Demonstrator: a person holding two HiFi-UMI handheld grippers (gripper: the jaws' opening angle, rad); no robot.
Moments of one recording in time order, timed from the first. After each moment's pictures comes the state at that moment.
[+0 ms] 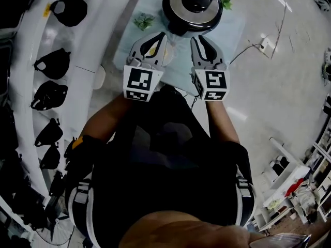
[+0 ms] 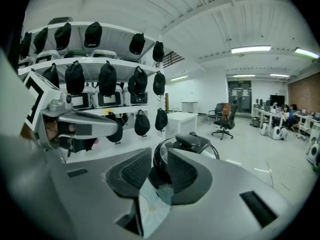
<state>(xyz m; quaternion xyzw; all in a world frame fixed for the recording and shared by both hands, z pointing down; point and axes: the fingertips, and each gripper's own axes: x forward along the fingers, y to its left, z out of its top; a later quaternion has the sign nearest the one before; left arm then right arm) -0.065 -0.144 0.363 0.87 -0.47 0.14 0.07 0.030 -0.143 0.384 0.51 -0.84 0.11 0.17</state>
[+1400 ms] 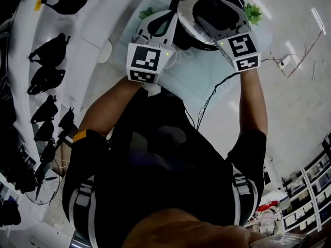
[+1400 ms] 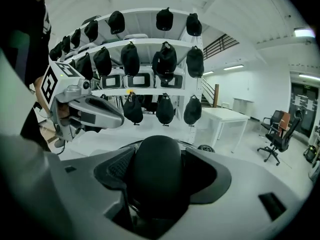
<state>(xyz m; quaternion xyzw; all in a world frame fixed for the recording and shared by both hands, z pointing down) -0.050 -0.289 0.433 0.80 -0.55 0.19 0.13 0.022 -0.329 0.451 0.23 -0.93 0.03 0.27</state>
